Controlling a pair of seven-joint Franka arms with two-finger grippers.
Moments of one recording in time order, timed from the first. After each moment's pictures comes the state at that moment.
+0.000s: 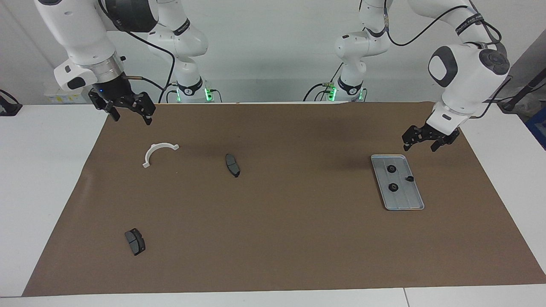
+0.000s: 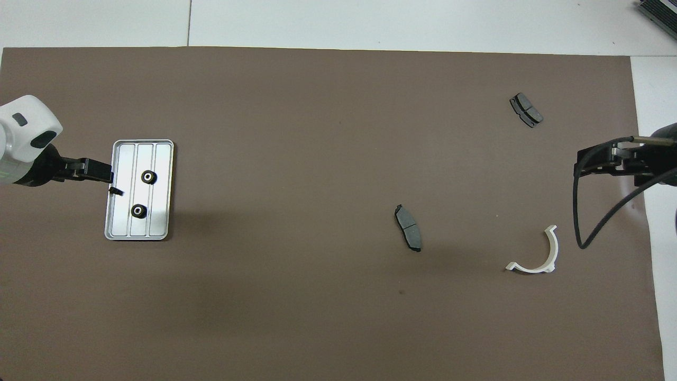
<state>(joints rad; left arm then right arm) 0.13 0.06 -0.10 -1.90 -0.02 1.97 0.14 -0.01 -0.03 0.01 -1.64 -0.02 1.61 0.17</state>
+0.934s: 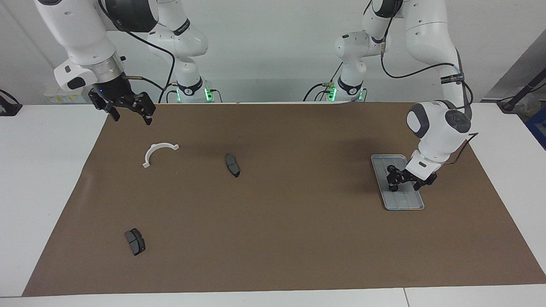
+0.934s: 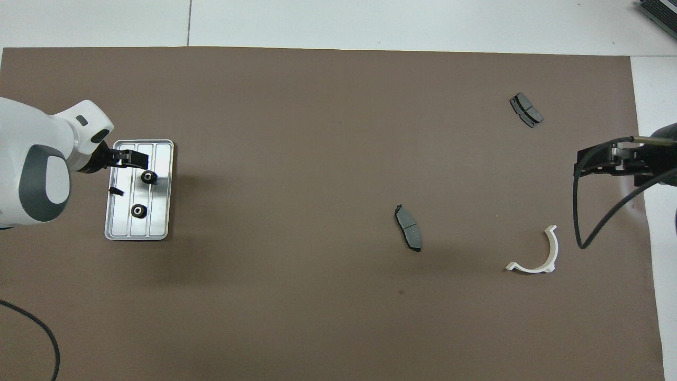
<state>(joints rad) 0.11 0.31 -0.10 -1.96 -0.02 2.35 0.14 -0.01 -0.03 0.01 -1.64 -0.02 1.61 0.17</state>
